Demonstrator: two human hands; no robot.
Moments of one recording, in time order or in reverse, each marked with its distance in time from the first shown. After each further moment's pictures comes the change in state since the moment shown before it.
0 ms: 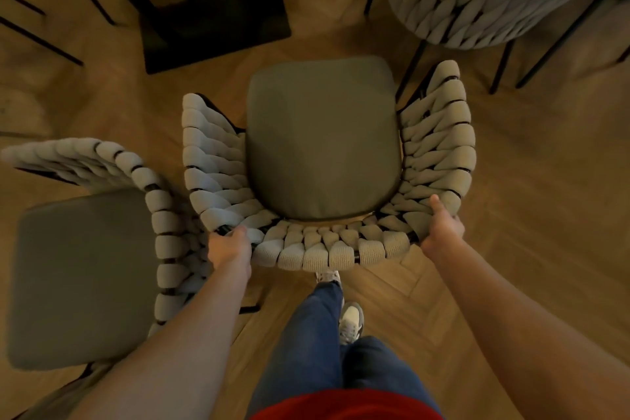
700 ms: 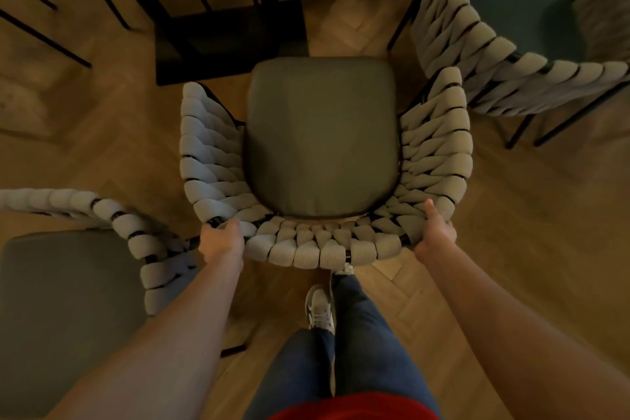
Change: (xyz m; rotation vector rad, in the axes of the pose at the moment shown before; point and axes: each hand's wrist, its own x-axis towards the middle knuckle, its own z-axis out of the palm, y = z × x) left_hand 0.072 0.146 0.064 0.084 0.038 -0.017; right_hand 0.031 -0.084 0.168 -0.090 -0.025 0.016
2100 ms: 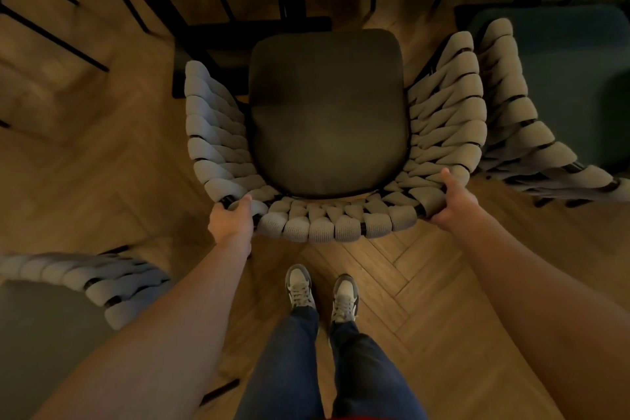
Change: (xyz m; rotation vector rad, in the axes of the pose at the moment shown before) left_hand 0.070 0.188 0.075 -0.191 -0.058 -0.007; right_hand 0.074 -0.158 0.216 -0.117 -0.107 0.103
